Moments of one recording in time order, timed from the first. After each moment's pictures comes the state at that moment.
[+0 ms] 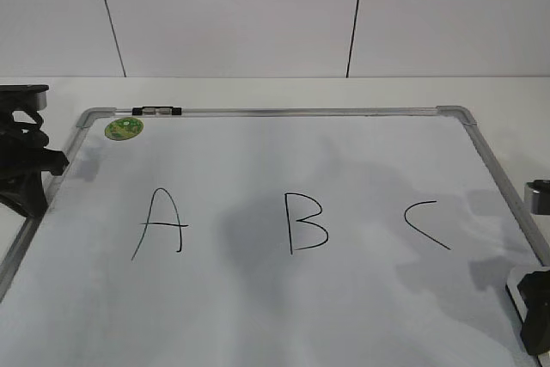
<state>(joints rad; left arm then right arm) -0.05 1.93 -1.21 -0.13 0.86 0.13 0.06 1.47 -0.67 0.10 0.90 -0.01</state>
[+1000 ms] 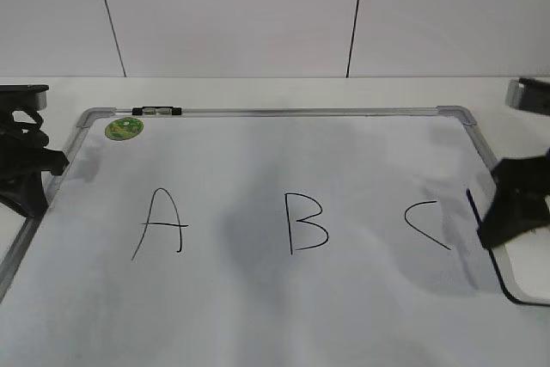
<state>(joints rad) -0.05 1.93 -1.21 -0.13 0.86 0.13 0.06 1.48 -0.94 0.24 1.07 -0.08</state>
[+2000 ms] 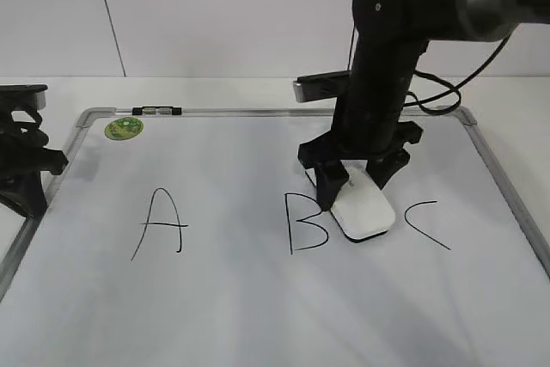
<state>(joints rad) -0.05 1.93 -1.21 -0.14 0.87 0.13 0.43 2.11 -1.67 0.11 1.21 -0.03</state>
